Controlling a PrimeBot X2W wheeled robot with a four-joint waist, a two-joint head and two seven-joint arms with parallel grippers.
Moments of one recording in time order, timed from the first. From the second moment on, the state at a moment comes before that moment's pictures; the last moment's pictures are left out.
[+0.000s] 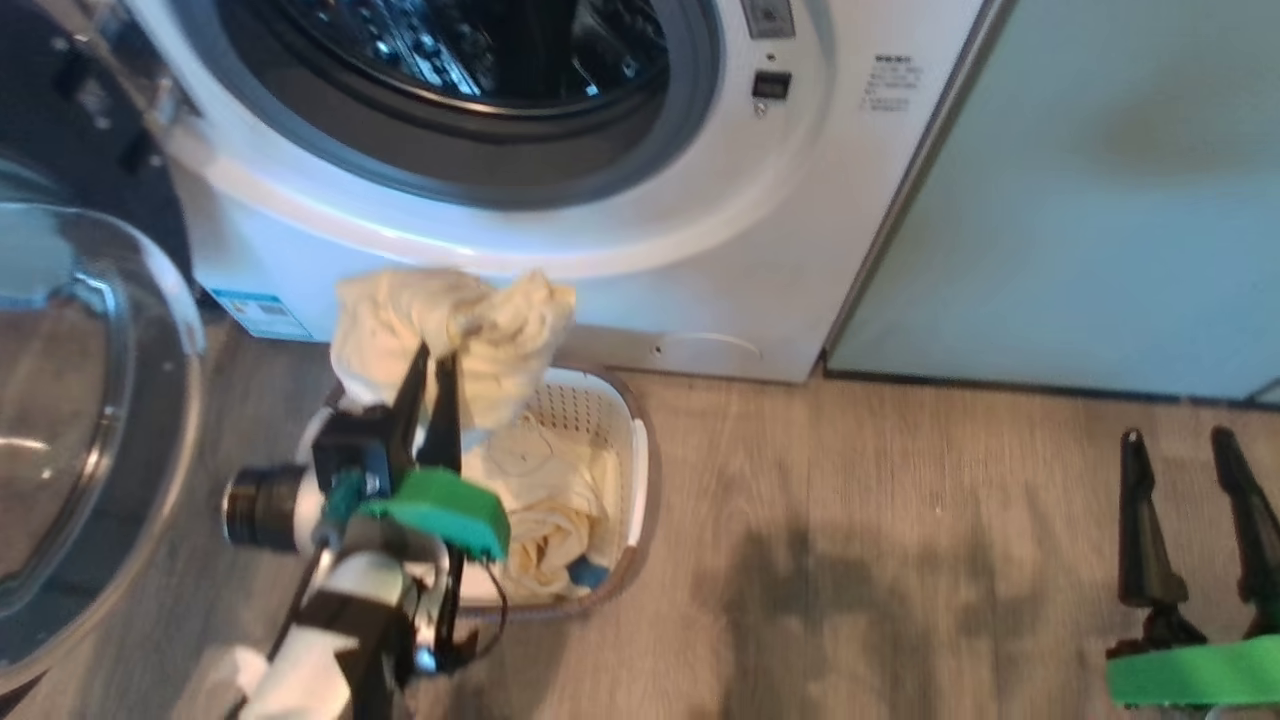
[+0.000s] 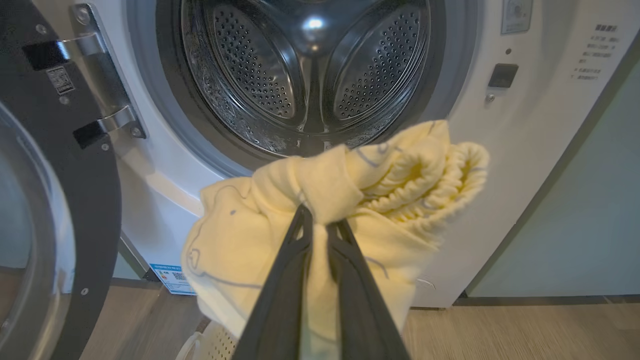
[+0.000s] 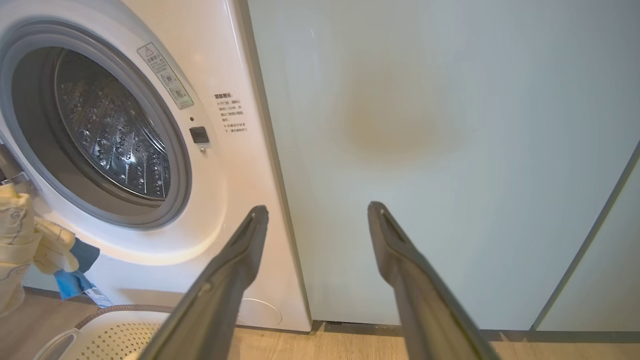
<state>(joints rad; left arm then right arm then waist) -0.30 0.17 -0.36 0.26 -0.30 0.14 -0.18 0.07 -0.04 -0.07 -0.07 0.17 0.13 -0.26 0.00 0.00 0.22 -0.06</state>
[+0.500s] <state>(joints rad) -0.72 0.23 -0.28 0.43 -0.33 0.09 -0.12 -0.06 -0.04 -0.07 -0.09 0.24 0.13 -0.26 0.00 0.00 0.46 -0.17</state>
